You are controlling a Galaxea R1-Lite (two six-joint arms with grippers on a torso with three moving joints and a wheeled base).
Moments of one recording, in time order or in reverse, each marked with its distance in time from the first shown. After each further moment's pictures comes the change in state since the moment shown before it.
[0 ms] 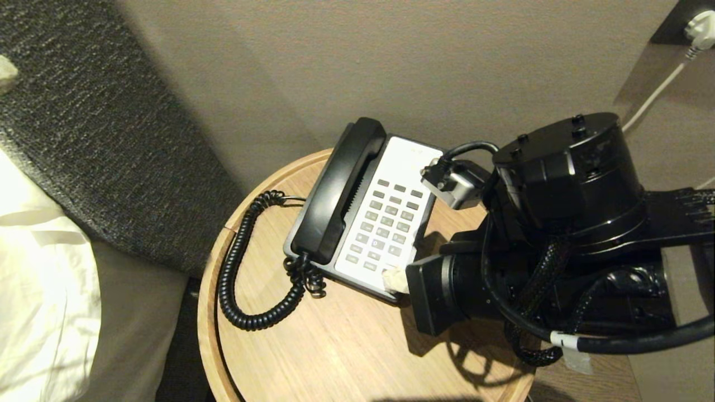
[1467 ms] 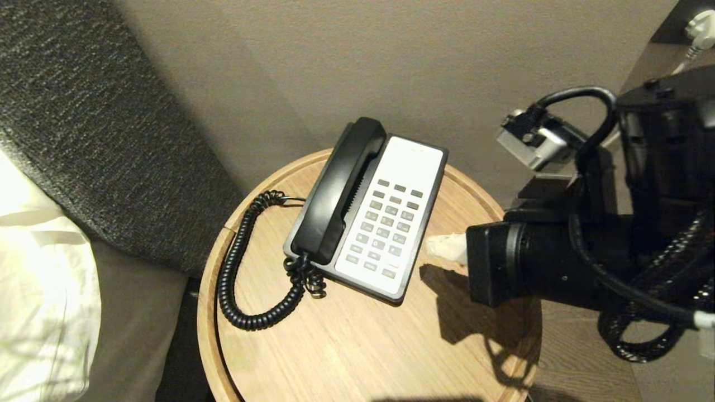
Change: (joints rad) left arm 0.249 -0.103 0.144 0.058 0.055 -0.029; right arm 0.002 -0.153 0.032 0.006 -0.133 0.045
